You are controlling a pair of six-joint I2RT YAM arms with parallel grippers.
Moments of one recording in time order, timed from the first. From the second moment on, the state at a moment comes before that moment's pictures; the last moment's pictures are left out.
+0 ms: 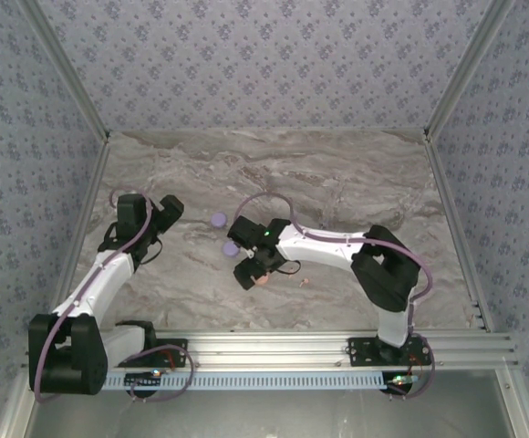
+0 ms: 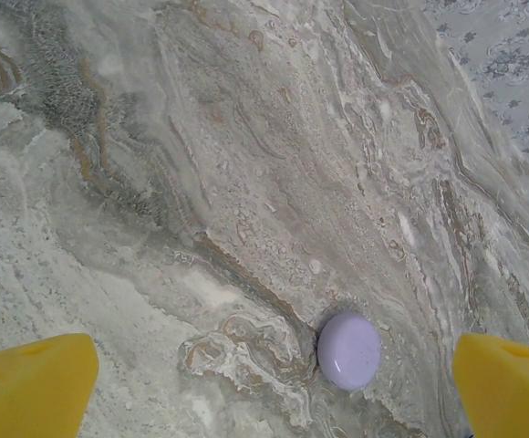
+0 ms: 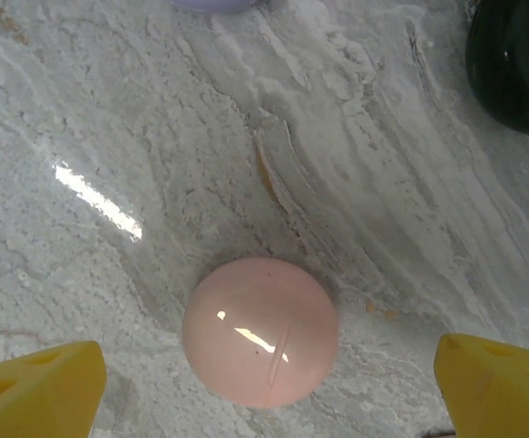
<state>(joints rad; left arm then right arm) -0.07 1.12 0.62 -0.17 0.07 -0.80 1.02 1.87 1.31 -0.78 0.04 0.32</state>
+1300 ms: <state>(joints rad) -0.07 1.13 0.64 -0.20 0.07 -0.79 1.03 1.96 1.34 -0.84 0.08 0.33</state>
